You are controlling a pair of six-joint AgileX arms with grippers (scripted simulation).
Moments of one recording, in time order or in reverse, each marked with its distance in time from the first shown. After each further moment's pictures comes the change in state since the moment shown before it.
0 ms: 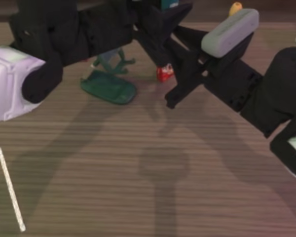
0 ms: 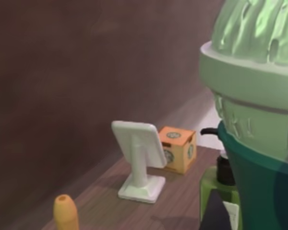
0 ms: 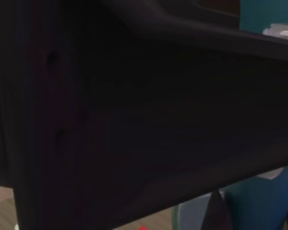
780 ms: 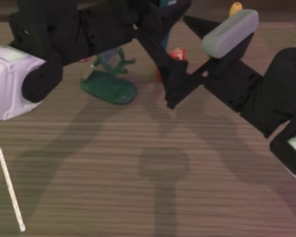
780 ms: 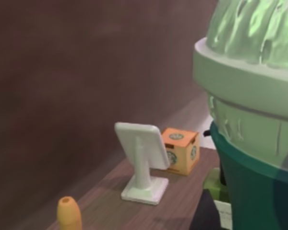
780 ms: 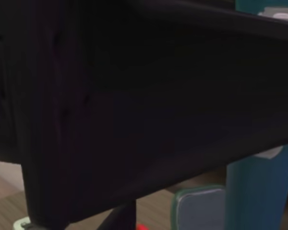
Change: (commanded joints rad) left arm 0.000 0.000 0.000 0.000 0.000 0.000; right arm 0.000 0.000 0.000 0.000 0.000 0.000
